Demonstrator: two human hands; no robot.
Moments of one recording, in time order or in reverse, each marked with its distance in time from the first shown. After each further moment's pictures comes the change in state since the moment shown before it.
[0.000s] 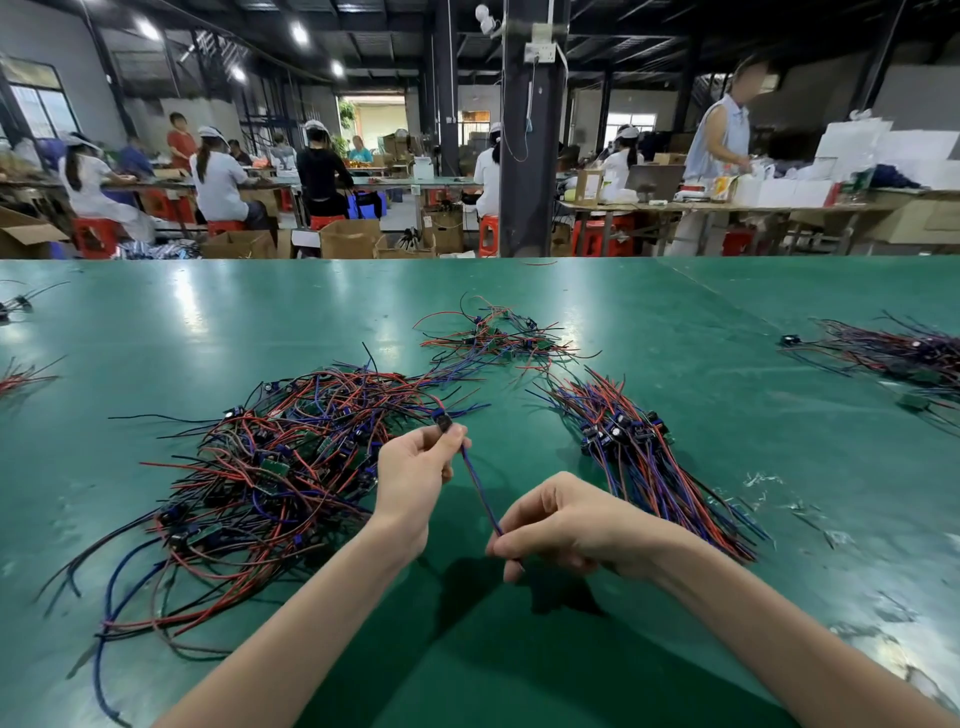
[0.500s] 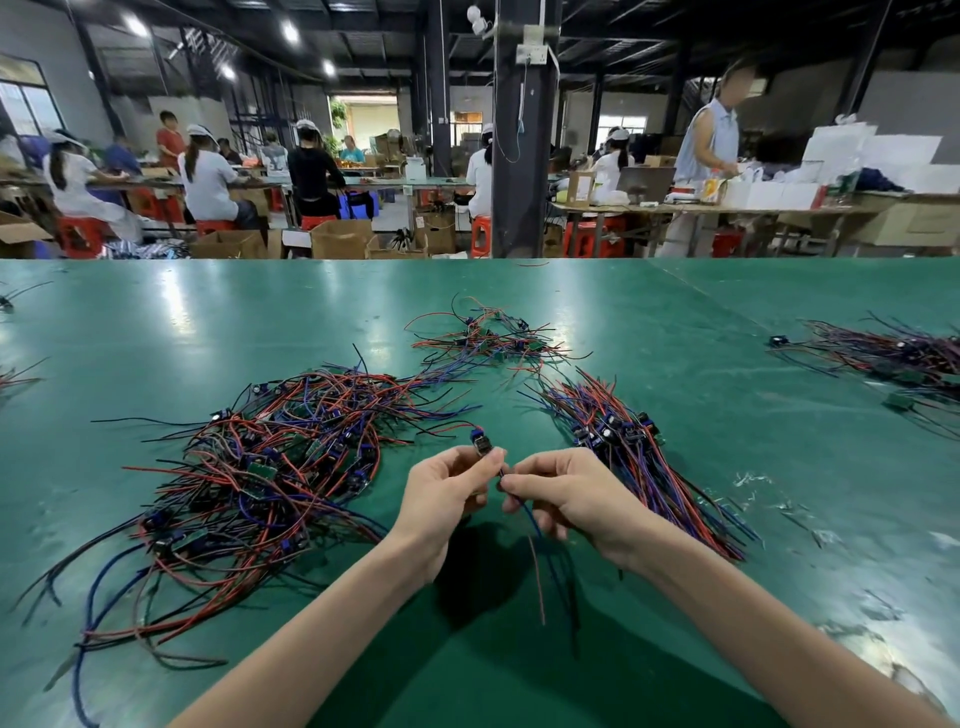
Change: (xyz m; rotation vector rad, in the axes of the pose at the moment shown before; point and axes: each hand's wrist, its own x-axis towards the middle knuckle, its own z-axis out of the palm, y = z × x) left_hand -0.023 -0.005 0.018 -0.083 -0.238 -0.131; right_hand 0.015 0.007 -0.007 0.248 0.384 -0.092
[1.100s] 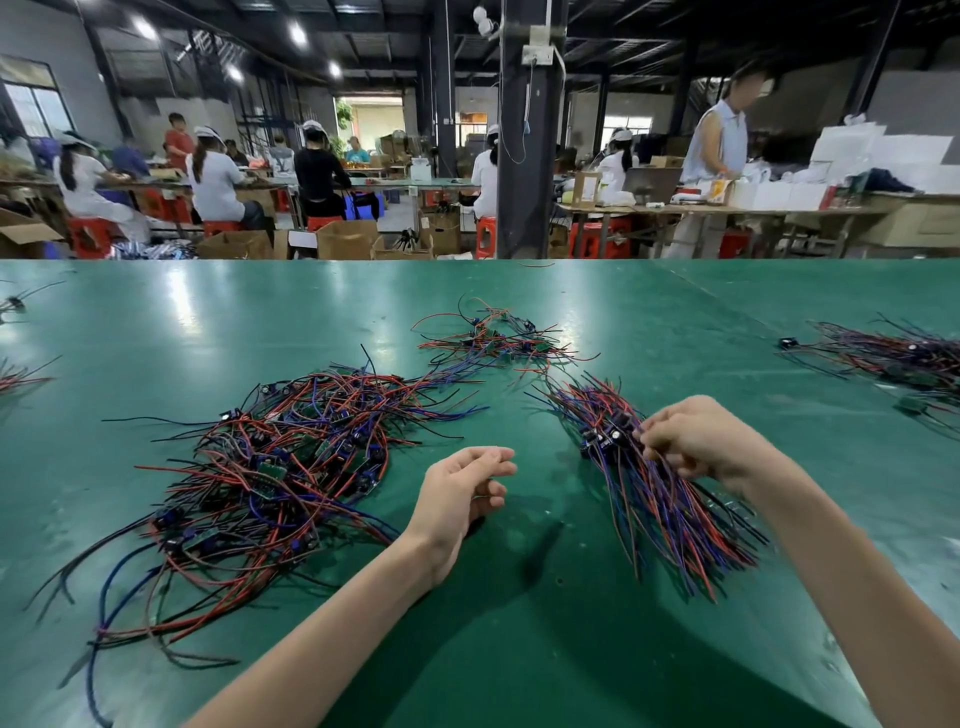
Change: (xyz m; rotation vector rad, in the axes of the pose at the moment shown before) left_hand 0.001 0.002 -0.002 -0.055 -0.054 -0.051; right_hand 0.007 -0.029 -0.099 -0.322 0.387 0.201
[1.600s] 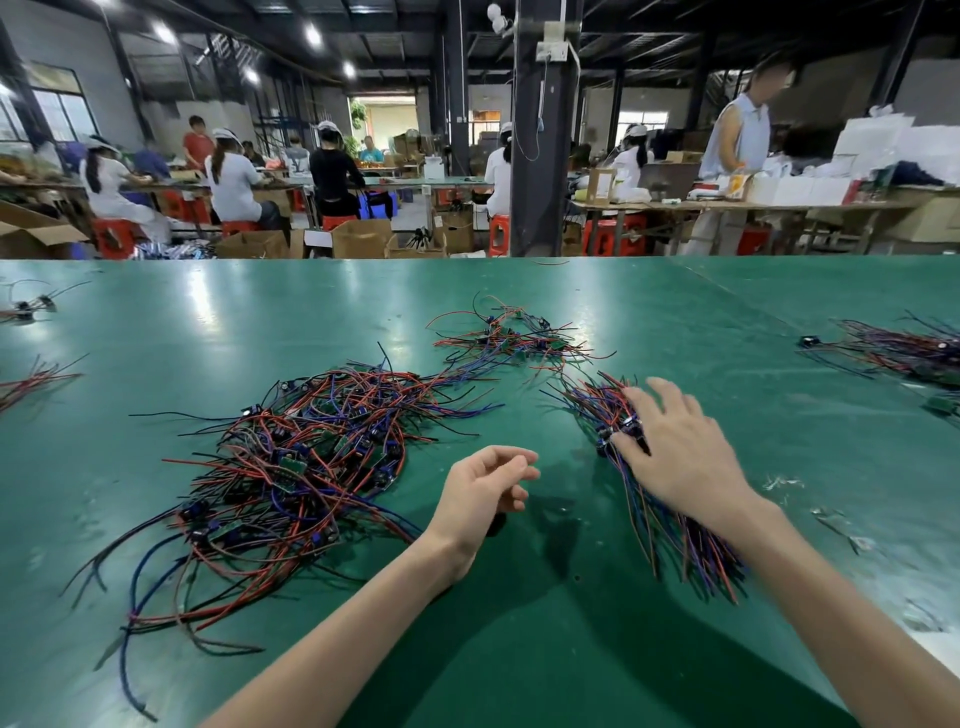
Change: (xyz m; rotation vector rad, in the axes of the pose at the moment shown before) left_hand -0.001 -0.004 0.001 0.145 -0.034 0.044; right_hand -0.004 0.014 0.041 -0.940 0.302 -0.436
